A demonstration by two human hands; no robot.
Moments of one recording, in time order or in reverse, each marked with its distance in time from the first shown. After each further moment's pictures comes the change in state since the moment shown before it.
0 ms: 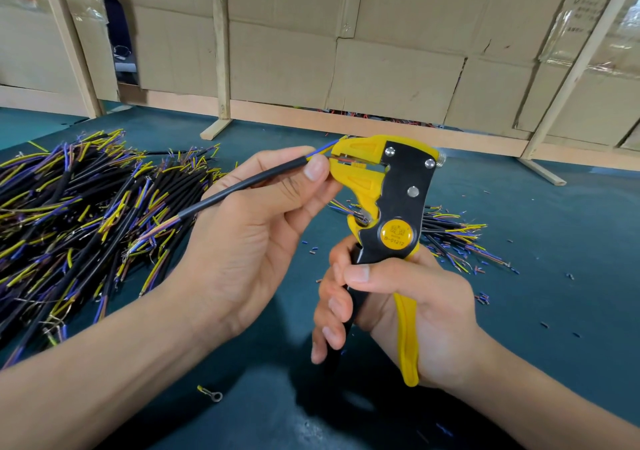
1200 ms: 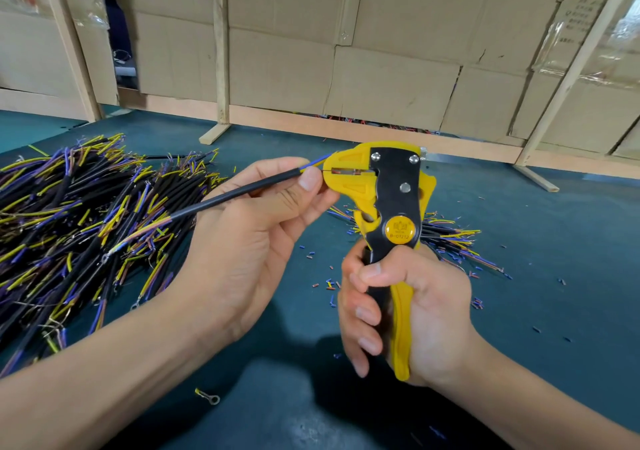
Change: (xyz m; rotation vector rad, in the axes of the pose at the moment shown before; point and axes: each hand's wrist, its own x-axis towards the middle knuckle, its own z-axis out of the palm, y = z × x) left_hand 0.001 -0.002 0.003 -0.005 0.137 0.035; right_hand -0.001 -0.007 0.005 -0.063 0.194 0.023
